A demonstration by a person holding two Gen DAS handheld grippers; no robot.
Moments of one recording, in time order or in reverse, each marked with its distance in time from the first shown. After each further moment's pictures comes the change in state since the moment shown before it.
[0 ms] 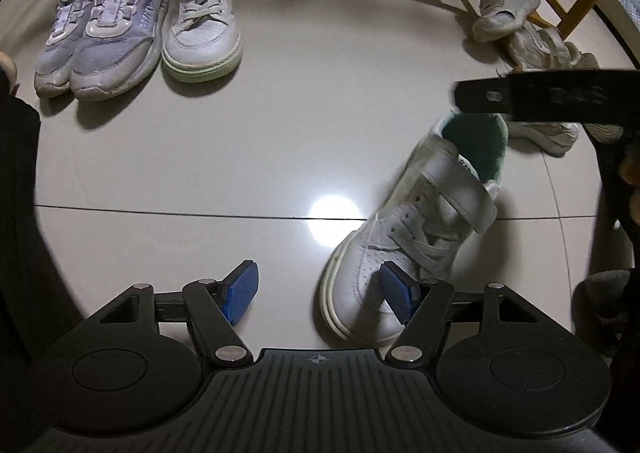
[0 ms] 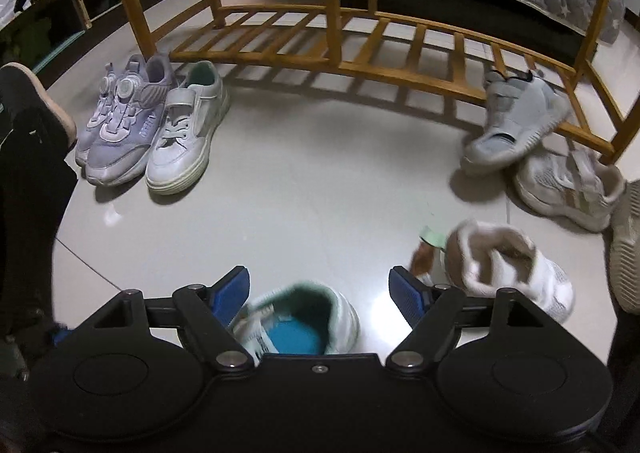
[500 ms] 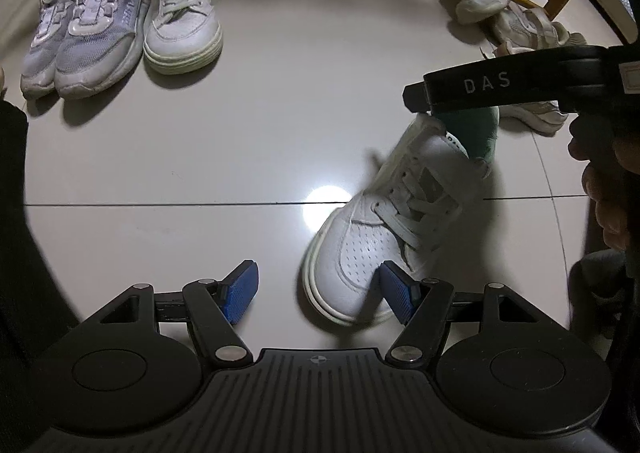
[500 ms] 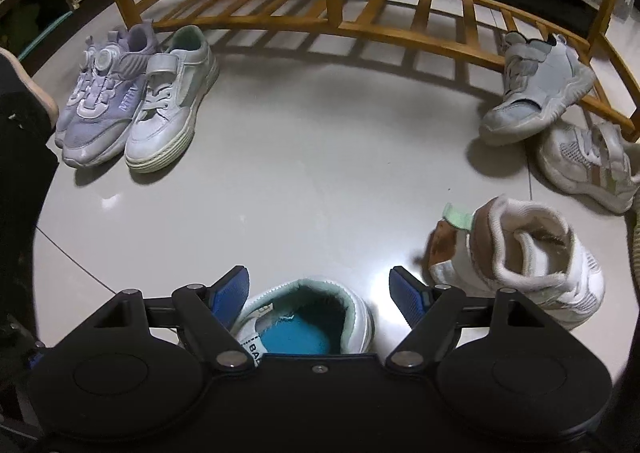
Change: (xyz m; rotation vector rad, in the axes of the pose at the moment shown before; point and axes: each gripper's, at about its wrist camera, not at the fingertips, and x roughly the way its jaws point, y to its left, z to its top) left arm 0.005 -0.009 -0.006 0.029 0.038 -0.025; right arm 0.027 -0.003 -0.006 0.018 0.059 -0.015
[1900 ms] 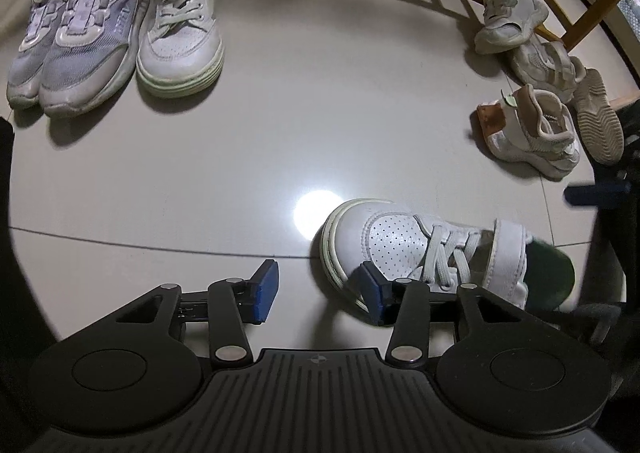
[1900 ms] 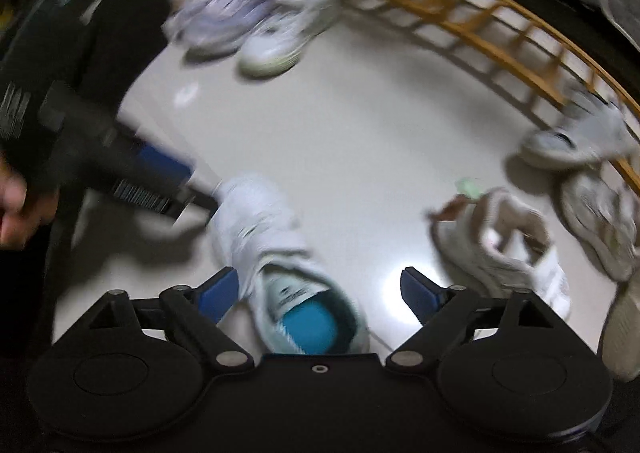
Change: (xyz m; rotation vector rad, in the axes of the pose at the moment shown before) left arm 0.012 0.004 0.040 -0.056 -0.023 -0.005; right arm -0.051 0.013 -0.047 -0.500 0.150 0.158
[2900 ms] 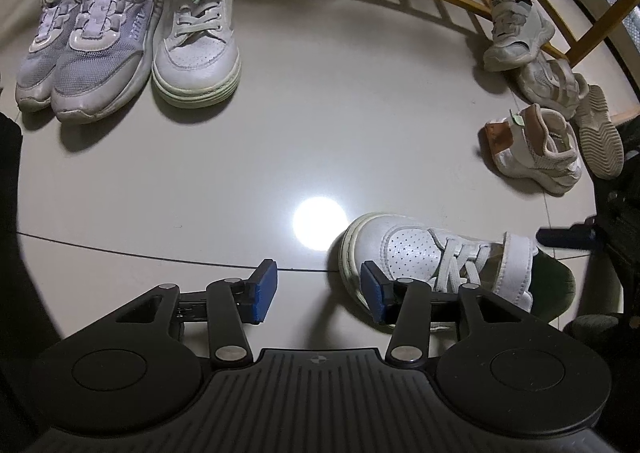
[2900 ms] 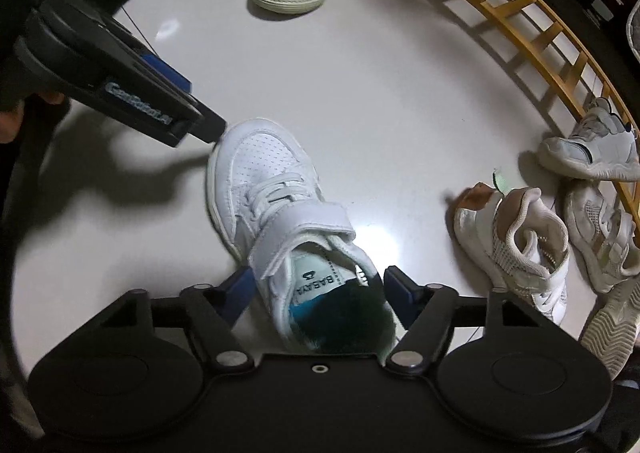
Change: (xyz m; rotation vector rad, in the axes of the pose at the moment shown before) left arm -0.006 0.012 0.001 -0.028 -0.011 -0.013; right arm 0.027 0.027 0.013 -0.025 0.128 -0.132
